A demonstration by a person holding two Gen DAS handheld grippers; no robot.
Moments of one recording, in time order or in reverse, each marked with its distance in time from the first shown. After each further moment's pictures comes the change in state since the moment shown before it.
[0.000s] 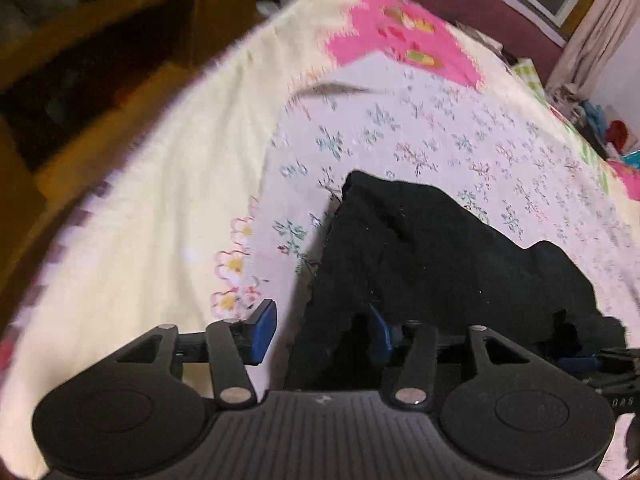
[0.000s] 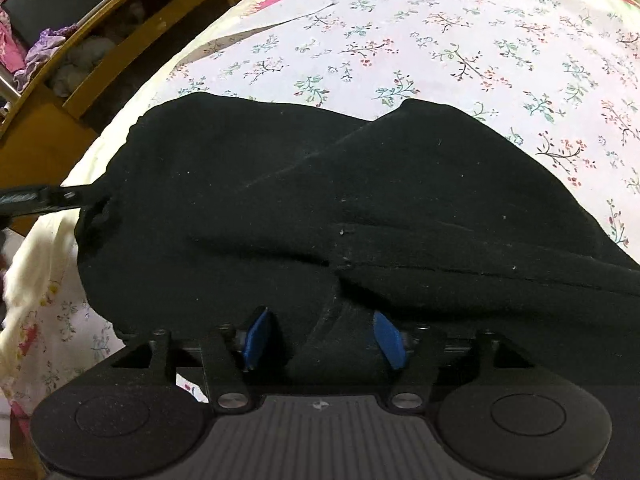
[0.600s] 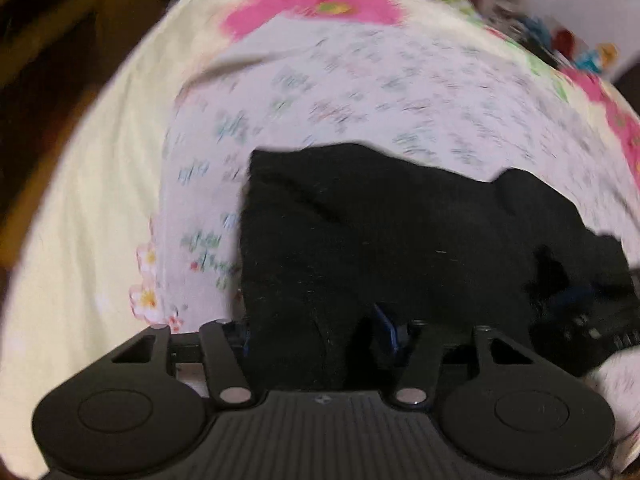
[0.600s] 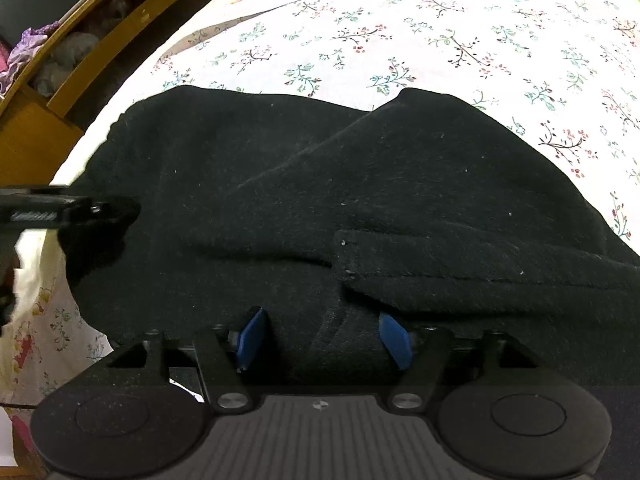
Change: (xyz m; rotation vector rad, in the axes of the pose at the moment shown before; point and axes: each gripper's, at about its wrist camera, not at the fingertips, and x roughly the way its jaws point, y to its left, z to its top) left arm 0.012 -0.066 -0.006 0.331 0.063 -0.025; right arm 0.006 0.007 0.010 0.029 0.046 -0.037
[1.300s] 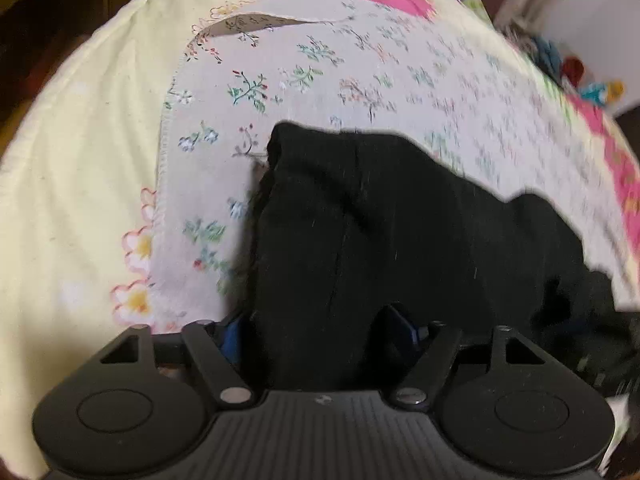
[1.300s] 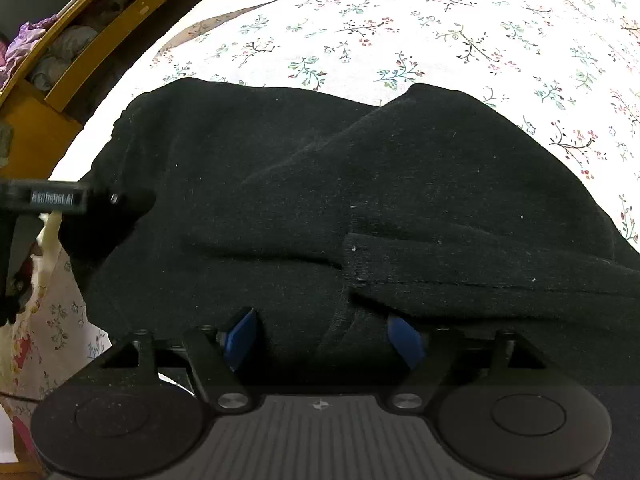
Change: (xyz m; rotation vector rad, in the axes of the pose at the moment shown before) left arm 0.050 0.051 0.015 -0.205 0.069 -0.127; right arm 0.007 0.003 0.009 -0.004 0.024 0.000
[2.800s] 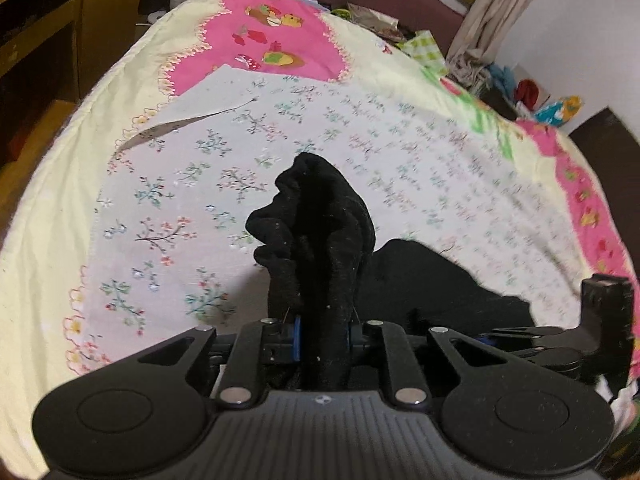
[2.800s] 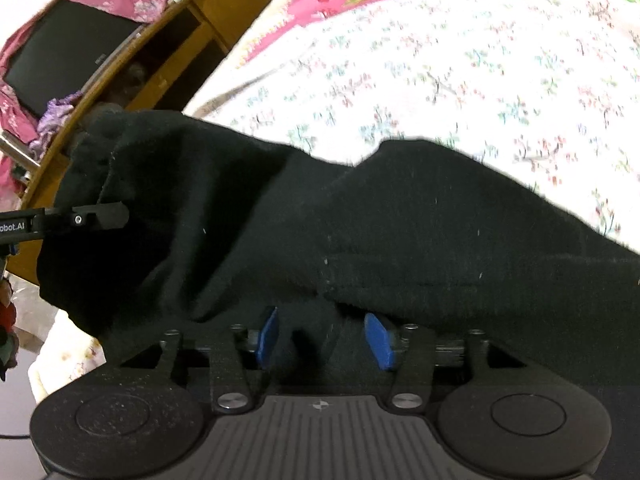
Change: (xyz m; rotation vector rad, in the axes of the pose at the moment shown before) left arm -0.081 -0.105 0.004 0.063 -0.131 -0.067; right arm -0.057 -0.063 -0.027 0.107 -0.173 0.159
